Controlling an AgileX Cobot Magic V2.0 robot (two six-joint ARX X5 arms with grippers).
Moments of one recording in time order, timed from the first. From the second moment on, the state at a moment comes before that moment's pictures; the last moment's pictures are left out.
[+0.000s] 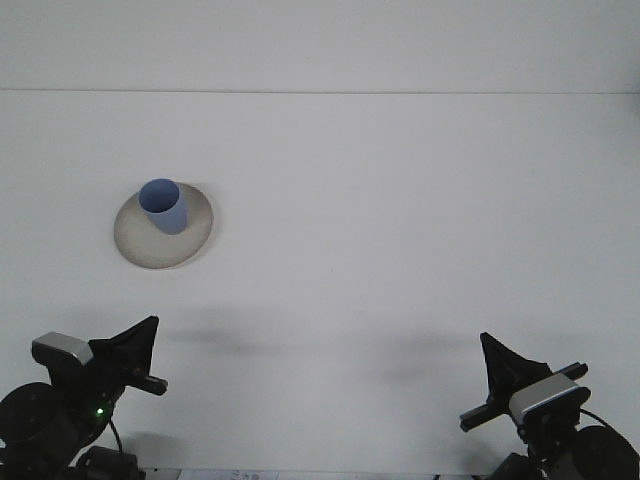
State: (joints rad) left arm -0.19 0.27 0.66 -0.50 0.19 -0.25; right arm 0.69 0.13 0.61 -0.62 0.28 0.05
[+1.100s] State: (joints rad) left arm -0.06 0.00 0.03 0.02 -0.10 0.06; right arm 0.69 0.13 0.61 -0.61 0.28 0.05
